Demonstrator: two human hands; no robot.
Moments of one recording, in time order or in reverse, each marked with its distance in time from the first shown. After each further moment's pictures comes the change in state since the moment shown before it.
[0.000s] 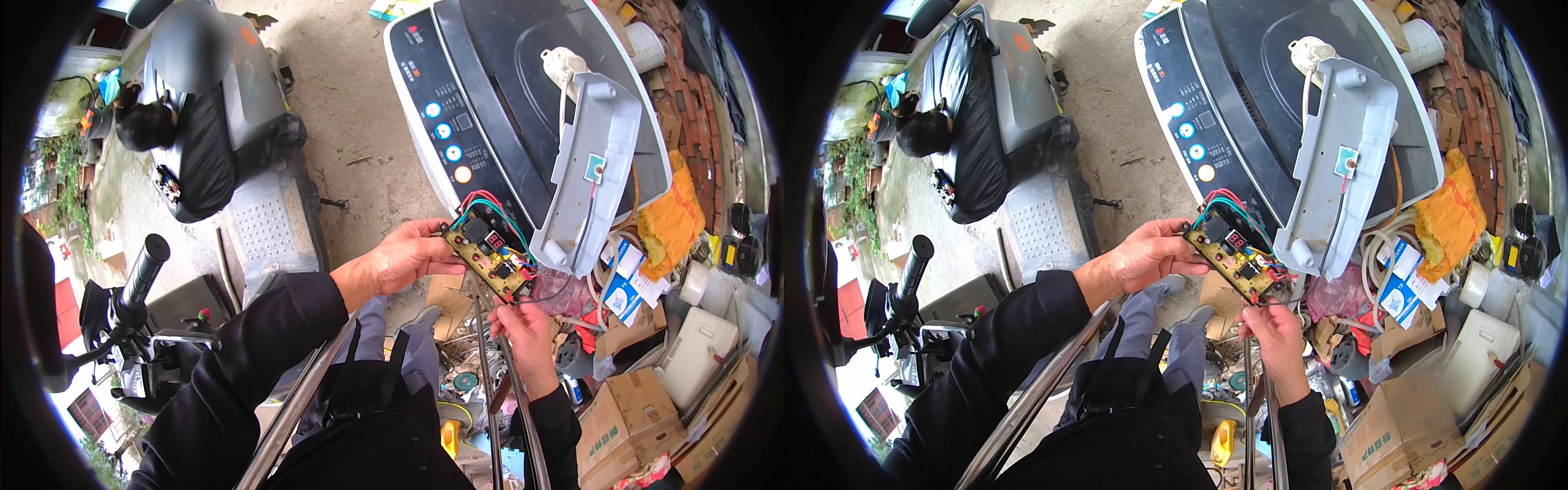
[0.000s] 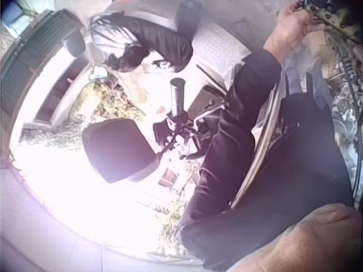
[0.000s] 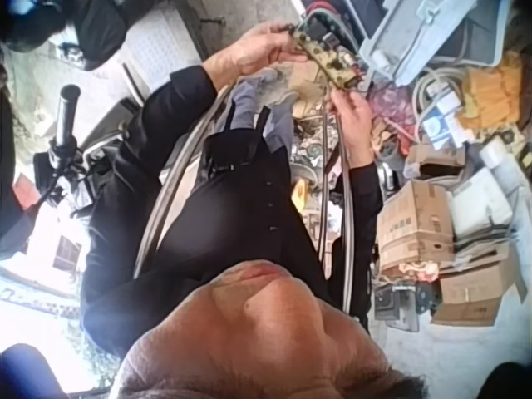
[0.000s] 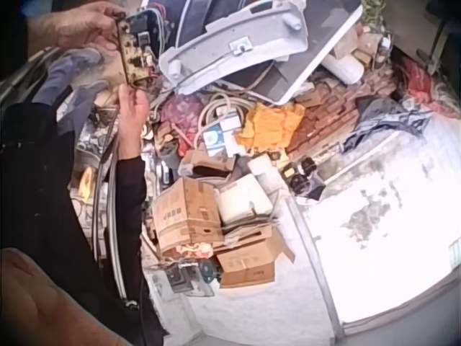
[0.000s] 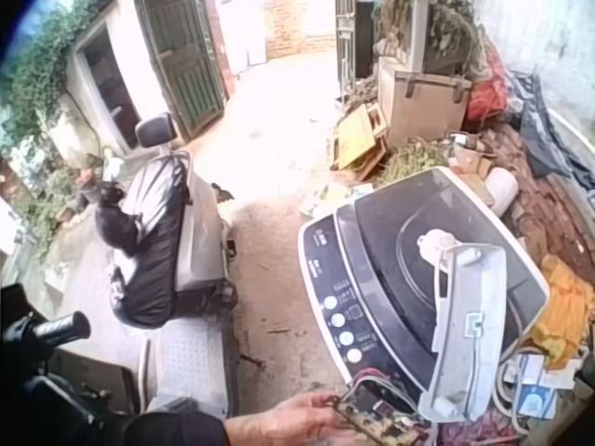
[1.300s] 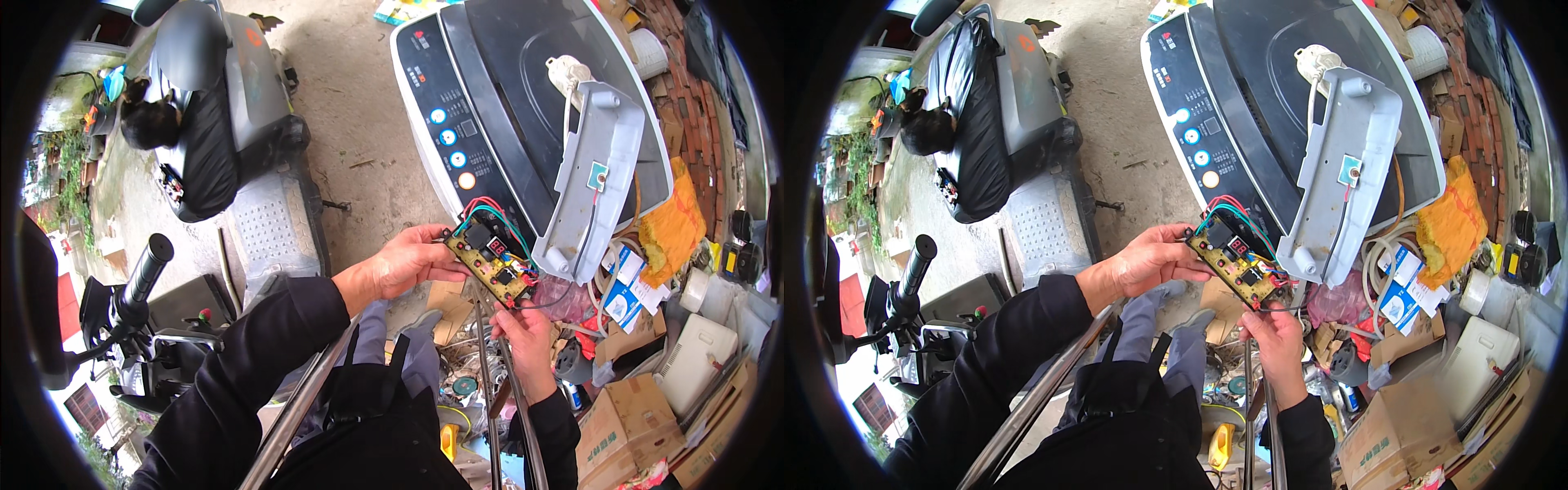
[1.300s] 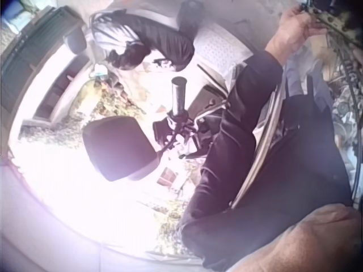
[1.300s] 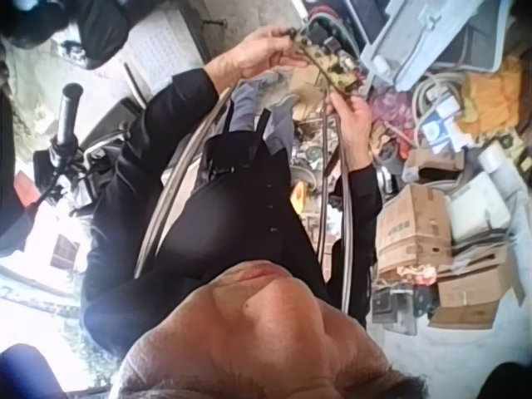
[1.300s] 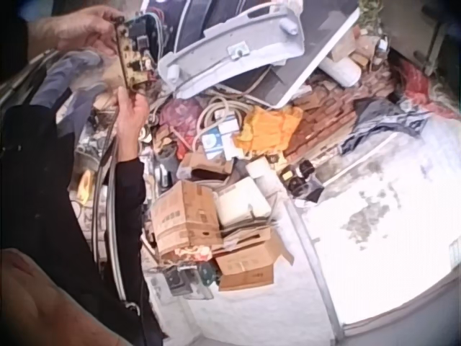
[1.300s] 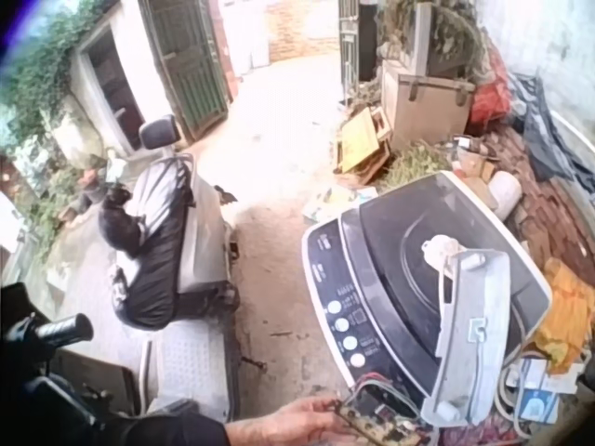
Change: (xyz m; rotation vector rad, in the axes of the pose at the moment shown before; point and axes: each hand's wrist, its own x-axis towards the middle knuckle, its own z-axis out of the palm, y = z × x) left_hand -0.001 -0.001 -0.003 -0.024 -0.044 0.007; right_hand 0.005 0.004 0.001 -0.050 0.032 -0.046
